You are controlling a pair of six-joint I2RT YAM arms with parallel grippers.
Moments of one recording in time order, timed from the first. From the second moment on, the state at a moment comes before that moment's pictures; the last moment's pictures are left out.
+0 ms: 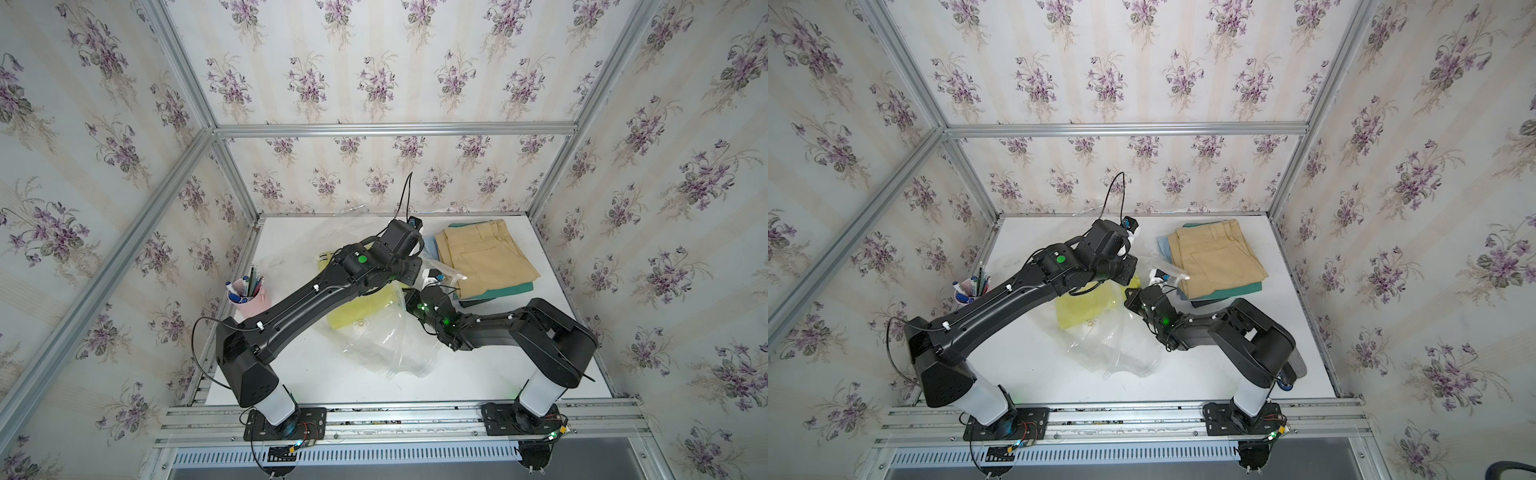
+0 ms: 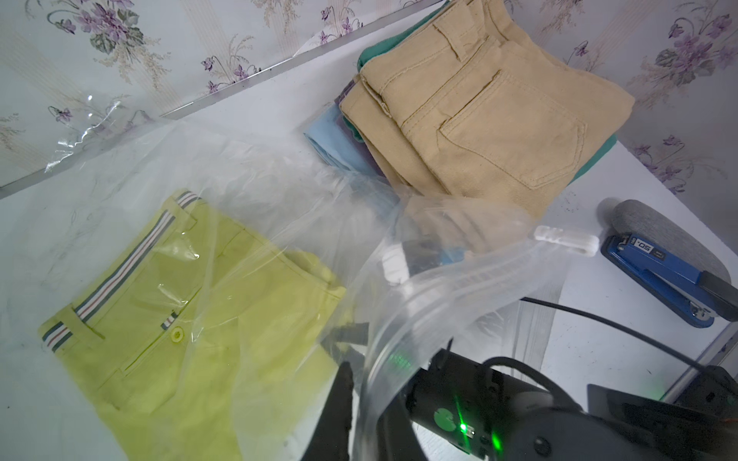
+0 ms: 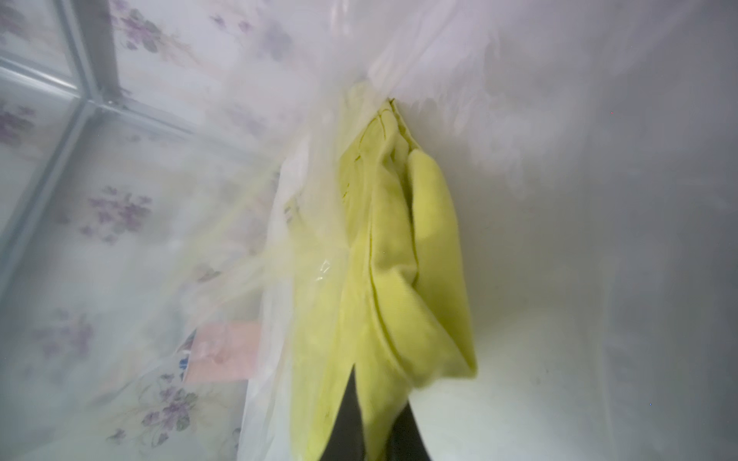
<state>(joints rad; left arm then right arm) -0.81 1.63 1.66 -0.83 -0.19 -0.24 0.83 1.68 0.63 0.66 0.13 1.12</state>
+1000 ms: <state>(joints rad) -0.82 1.61 1.58 -0.78 -0.08 -0.18 0.89 1.31 0.29 0.44 0.15 1.15</state>
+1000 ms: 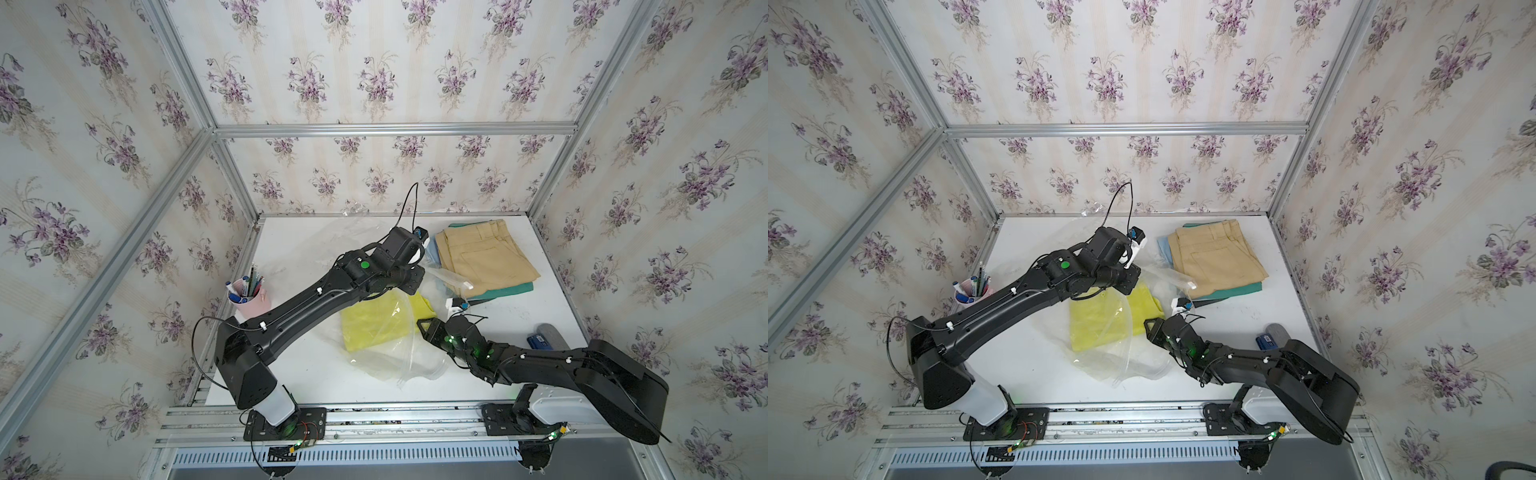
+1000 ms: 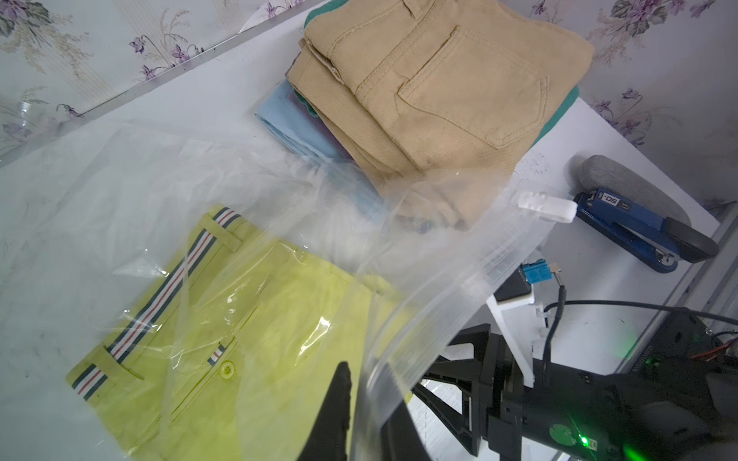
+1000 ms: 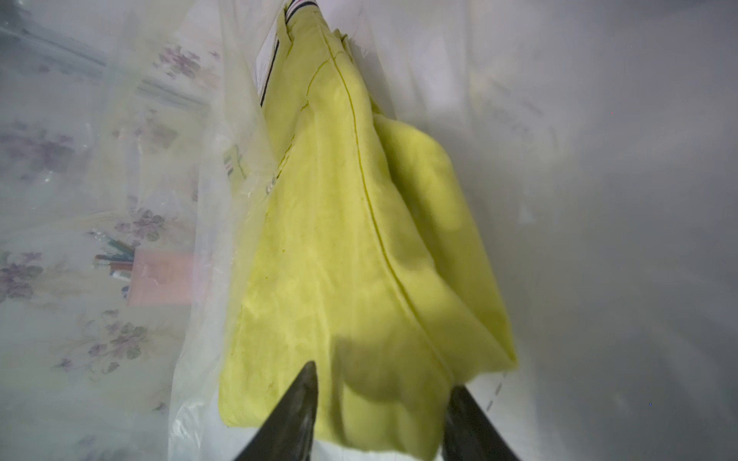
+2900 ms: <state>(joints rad) -0.87 1.53 1.38 -0.70 -0.16 -0.24 0.83 1.08 0.43 0.27 -0.04 0.93</state>
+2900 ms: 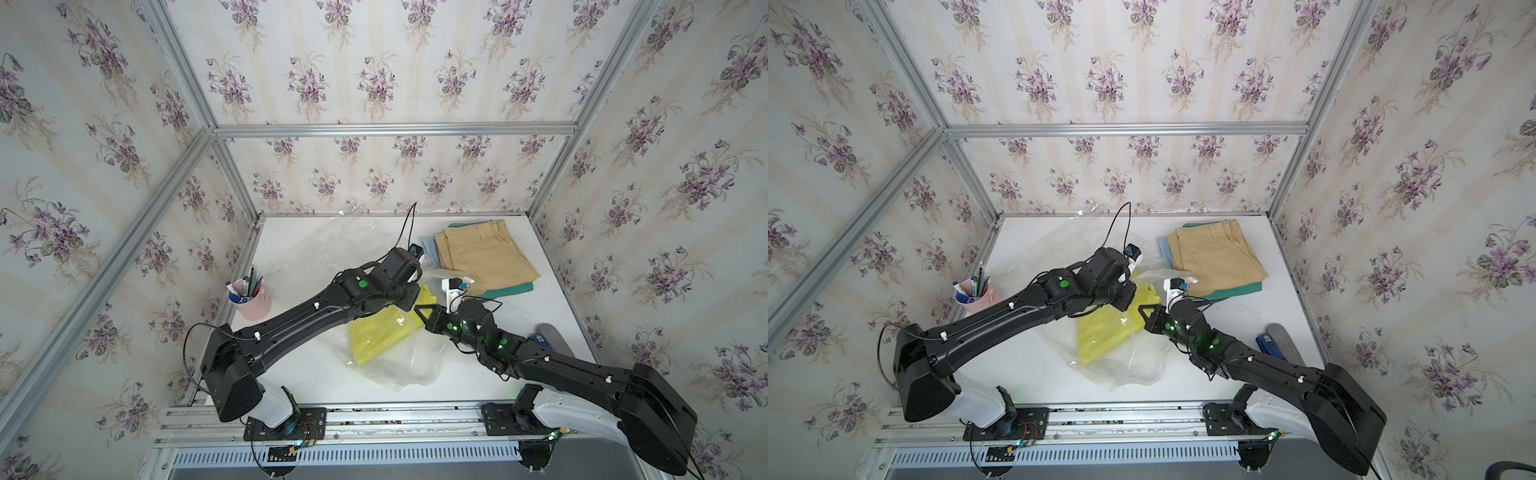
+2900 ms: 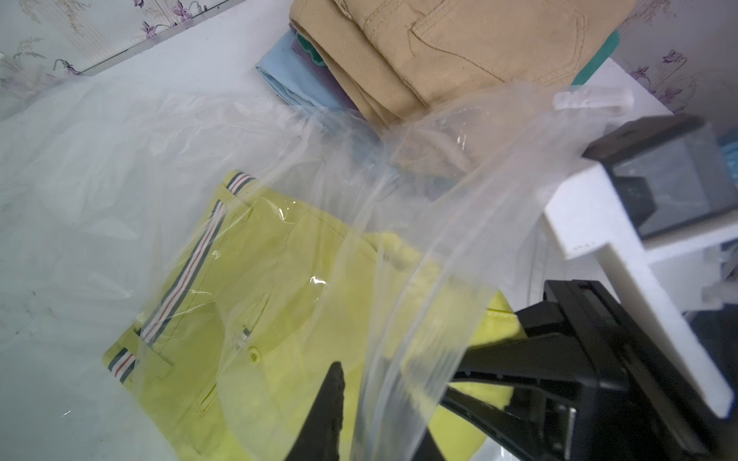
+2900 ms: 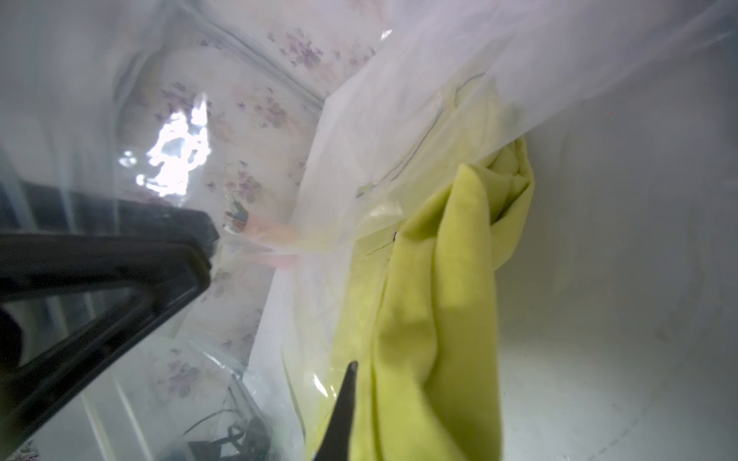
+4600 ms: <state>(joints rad) -0.40 1.54 1.02 -0.78 -0.07 -0.65 0.83 0.79 0.20 0.18 0.01 1.00</state>
